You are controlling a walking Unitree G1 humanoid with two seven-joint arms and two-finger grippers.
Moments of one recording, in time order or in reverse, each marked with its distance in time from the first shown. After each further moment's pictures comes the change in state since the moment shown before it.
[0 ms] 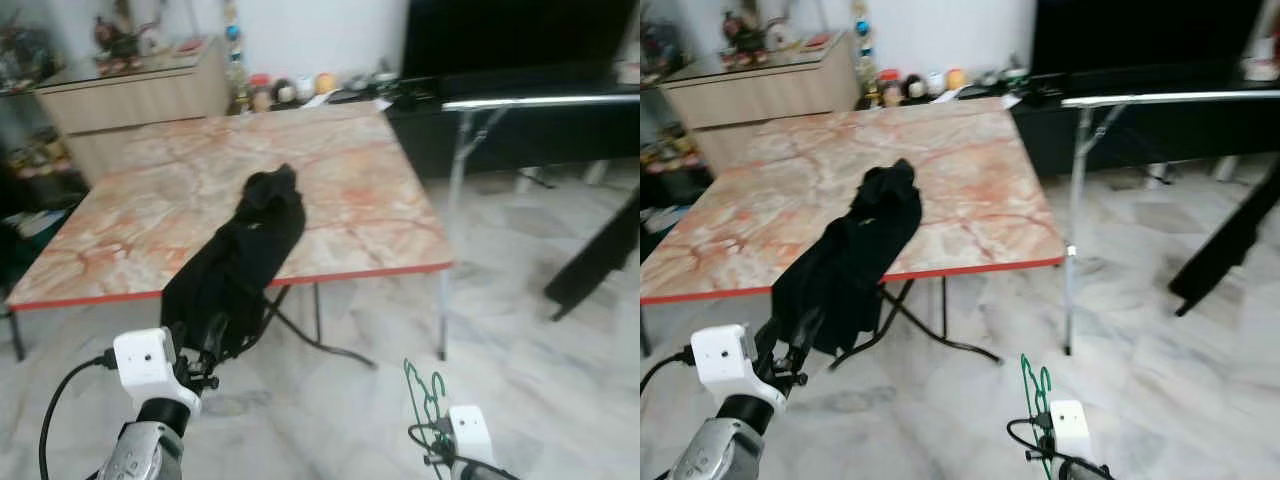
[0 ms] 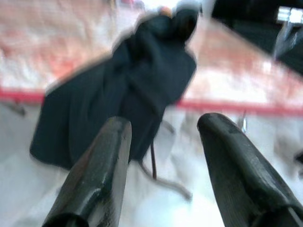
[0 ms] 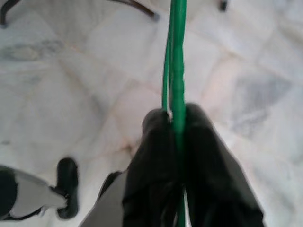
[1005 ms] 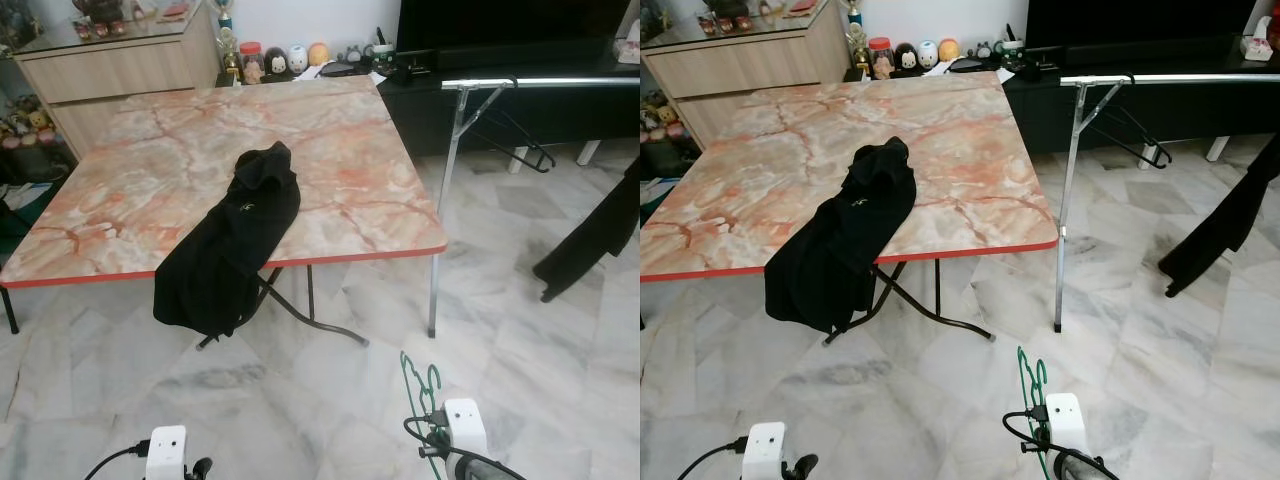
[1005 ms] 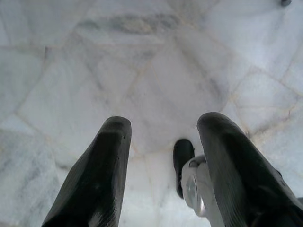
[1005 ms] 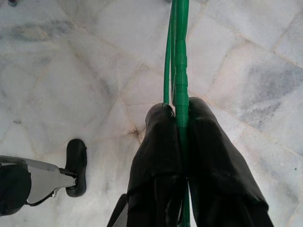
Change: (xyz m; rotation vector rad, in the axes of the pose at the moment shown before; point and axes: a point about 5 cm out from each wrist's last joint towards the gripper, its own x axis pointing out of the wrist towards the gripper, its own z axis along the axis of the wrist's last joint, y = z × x) left arm -0.007 0.056 -0.167 0.098 0.691 0.150; right arm 0.001 0.002 0.006 0.000 -0.016 0.002
